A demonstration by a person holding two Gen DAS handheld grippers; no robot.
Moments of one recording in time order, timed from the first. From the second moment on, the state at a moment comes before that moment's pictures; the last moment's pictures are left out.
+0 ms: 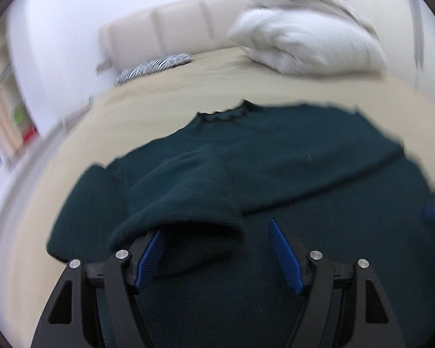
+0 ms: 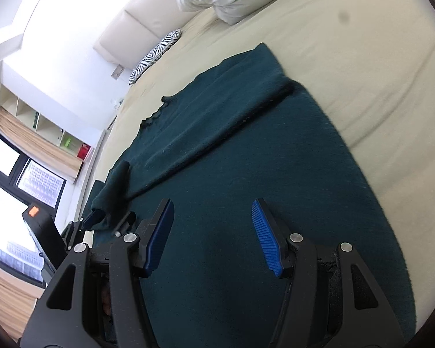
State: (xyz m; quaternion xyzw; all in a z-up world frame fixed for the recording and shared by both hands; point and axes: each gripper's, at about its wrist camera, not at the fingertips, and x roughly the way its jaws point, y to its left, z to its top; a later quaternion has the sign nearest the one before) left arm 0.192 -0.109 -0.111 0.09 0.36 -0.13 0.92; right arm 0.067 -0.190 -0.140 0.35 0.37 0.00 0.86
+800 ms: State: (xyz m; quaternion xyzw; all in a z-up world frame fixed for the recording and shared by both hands) left arm 0.200 -0.158 -0.072 0.00 0.33 -0.24 0.91; right arm 0.058 -0.216 -0.144 0.38 0.36 -0.02 0.85
